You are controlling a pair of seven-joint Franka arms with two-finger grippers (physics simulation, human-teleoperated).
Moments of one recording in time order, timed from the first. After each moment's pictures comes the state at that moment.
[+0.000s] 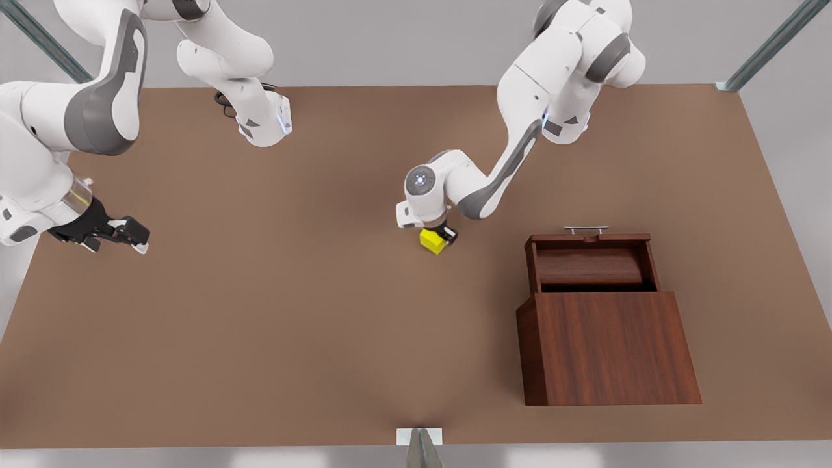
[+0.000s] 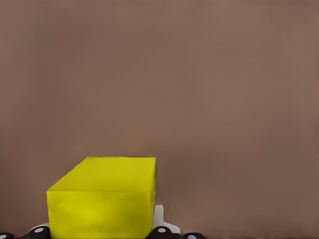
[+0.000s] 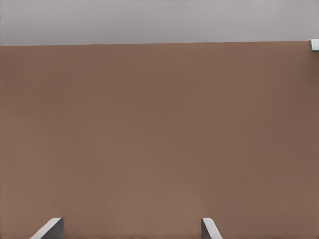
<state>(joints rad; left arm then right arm) -0.68 0.54 -0.16 -1.67 0.22 2.06 -0.27 0.04 0.15 -0.09 -1.41 -0.02 1.67 -0.01</state>
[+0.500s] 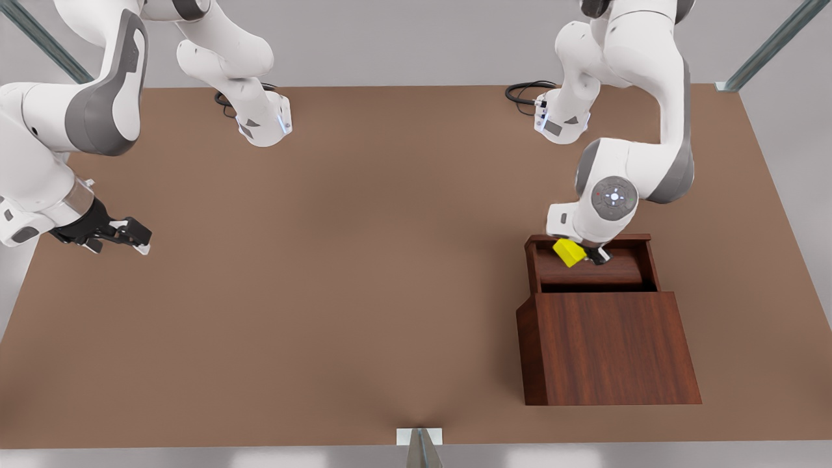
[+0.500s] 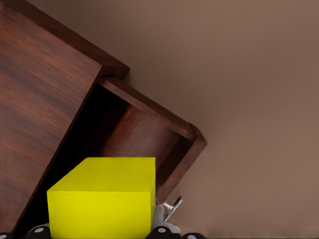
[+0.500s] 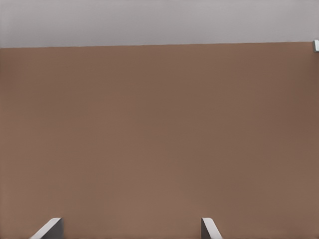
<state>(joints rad) -0.67 0.25 0.44 -1.70 0.06 1.74 0.77 0.04 0.15 -0.09 -1.41 -0.01 1.68 -0.01</state>
